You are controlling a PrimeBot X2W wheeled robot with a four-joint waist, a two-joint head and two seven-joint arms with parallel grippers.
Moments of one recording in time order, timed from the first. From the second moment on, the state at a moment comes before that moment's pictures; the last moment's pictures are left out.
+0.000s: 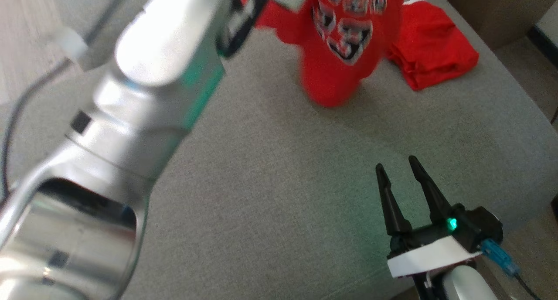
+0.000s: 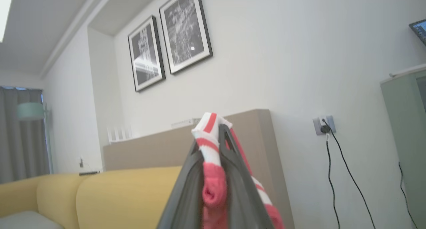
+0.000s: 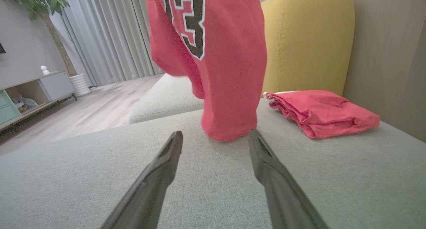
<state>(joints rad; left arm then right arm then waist) -1.25 0.03 -0.72 0.59 -0.53 -0.07 -0.20 -0.01 -0.05 0.22 0.14 0.17 0.13 -0.25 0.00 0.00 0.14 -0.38</state>
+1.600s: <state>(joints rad) -0.92 0.55 -0.76 0.17 -0.65 -0.12 0.43 -0.08 -0.05 0.19 0.09 0.14 0.13 -0.25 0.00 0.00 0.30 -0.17</state>
